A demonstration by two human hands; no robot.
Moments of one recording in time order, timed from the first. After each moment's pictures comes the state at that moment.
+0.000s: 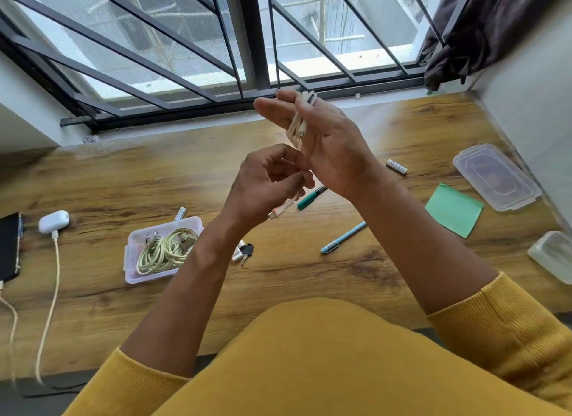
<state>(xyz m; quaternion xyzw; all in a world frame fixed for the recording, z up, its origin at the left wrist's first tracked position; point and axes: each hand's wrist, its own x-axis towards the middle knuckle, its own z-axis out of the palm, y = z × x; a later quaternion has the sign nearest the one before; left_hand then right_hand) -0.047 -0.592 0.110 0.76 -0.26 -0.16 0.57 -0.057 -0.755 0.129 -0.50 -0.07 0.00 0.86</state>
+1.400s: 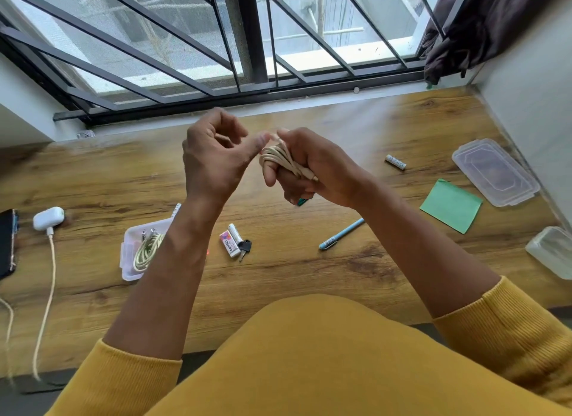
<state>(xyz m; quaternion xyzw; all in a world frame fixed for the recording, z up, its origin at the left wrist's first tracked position) -0.018 -0.570 0.120 0.82 -0.13 0.06 0.55 -0.068 -0.754 0.113 -0.64 -0.14 0.19 0.73</state>
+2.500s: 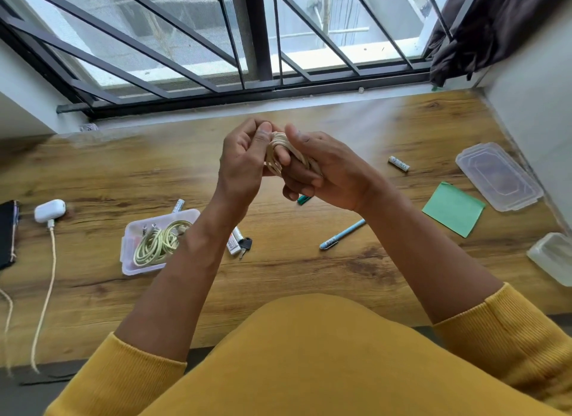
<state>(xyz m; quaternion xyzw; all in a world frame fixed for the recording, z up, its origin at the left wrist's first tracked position) -0.038 -0.594 0.118 0.74 -0.15 -0.08 0.65 -0.075 -0.757 0.112 -0.54 -0.15 0.19 0.80</state>
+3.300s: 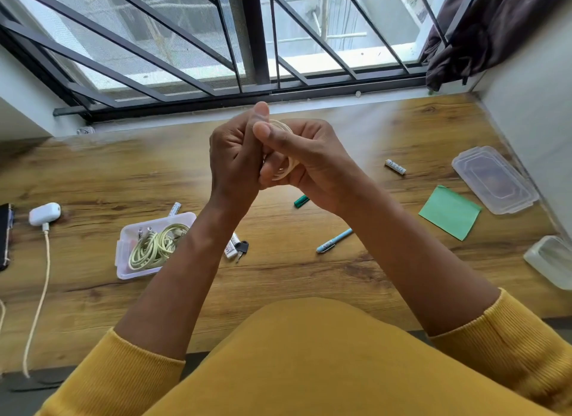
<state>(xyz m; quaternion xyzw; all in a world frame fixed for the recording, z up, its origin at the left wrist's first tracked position) -0.035 -0.601 0.124 0.71 -0.23 0.07 0.66 -0.079 -0.736 0.130 -0.57 -0.08 0.04 0.81</state>
